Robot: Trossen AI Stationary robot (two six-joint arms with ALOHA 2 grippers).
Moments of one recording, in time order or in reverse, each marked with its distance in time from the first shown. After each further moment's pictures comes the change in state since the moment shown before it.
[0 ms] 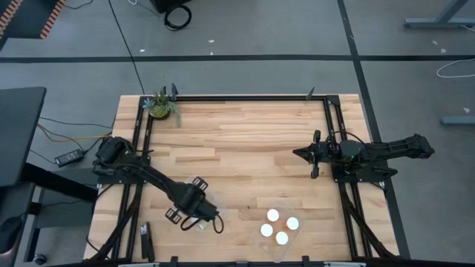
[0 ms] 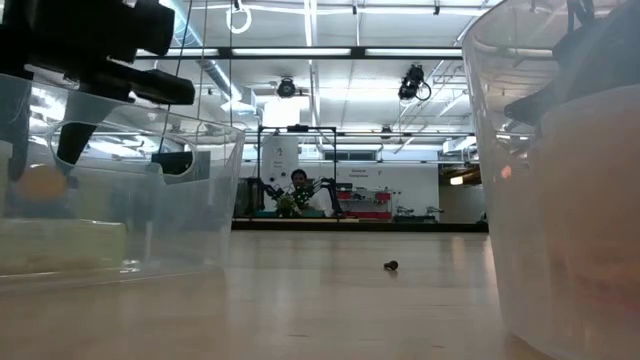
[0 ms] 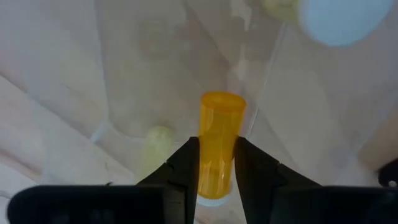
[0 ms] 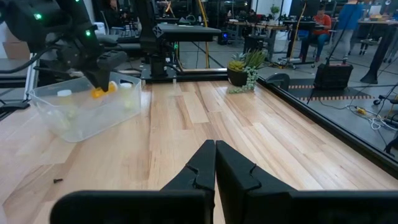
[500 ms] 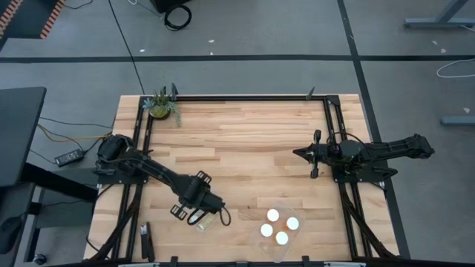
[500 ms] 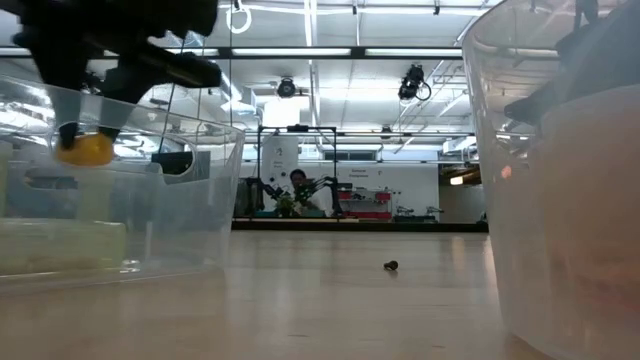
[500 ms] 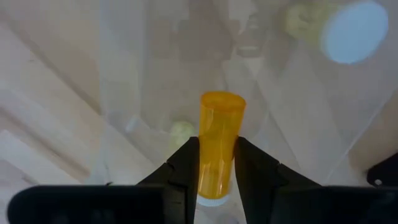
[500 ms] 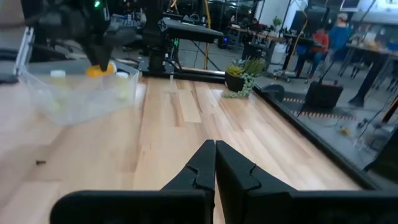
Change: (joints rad) left arm 0.078 0.000 0.100 -0.078 0.000 0.001; right arm 0.000 0.000 0.000 0.000 0.000 -0.136
